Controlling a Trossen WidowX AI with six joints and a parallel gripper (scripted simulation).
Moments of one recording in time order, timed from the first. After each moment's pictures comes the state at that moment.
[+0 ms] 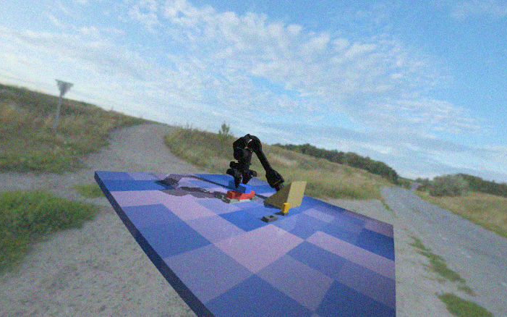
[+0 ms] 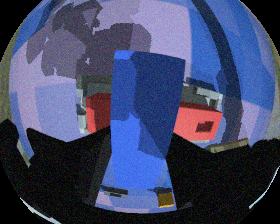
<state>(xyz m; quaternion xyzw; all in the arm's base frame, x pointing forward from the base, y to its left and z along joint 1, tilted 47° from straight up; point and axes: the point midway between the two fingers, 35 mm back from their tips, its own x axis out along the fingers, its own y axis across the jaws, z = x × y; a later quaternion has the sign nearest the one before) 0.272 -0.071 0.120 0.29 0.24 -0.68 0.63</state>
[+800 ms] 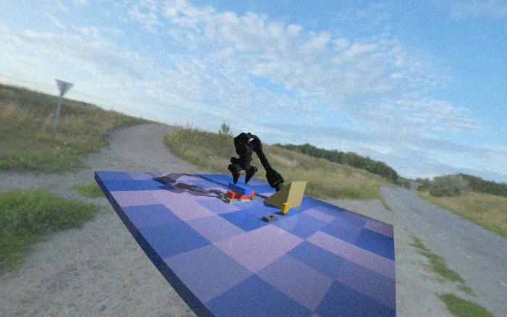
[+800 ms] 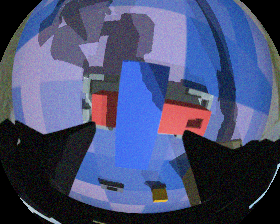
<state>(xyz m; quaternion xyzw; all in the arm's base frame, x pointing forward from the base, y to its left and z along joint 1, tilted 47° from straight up) 0.271 -0.054 0.138 0.27 0.25 -0.68 0.63</state>
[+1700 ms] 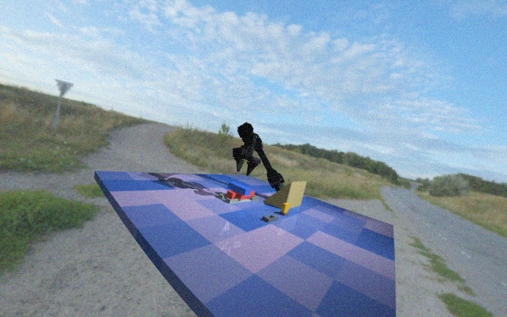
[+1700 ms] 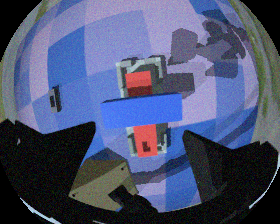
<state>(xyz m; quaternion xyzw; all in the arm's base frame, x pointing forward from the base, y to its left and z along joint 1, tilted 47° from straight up) 0.274 -0.011 0.175 -0.17 0.60 -0.37 0.69</state>
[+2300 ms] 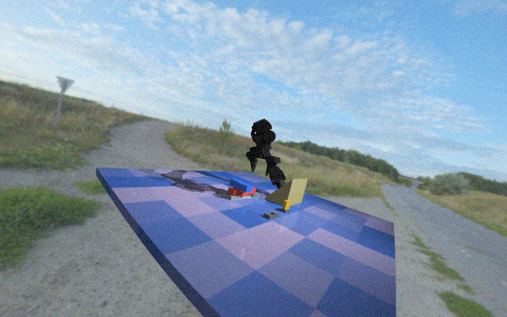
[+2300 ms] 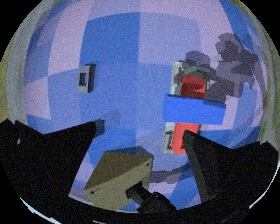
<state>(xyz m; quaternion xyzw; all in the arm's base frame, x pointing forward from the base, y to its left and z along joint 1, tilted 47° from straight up) 0.278 0.065 0.109 -0.21 0.64 -0.30 0.68</state>
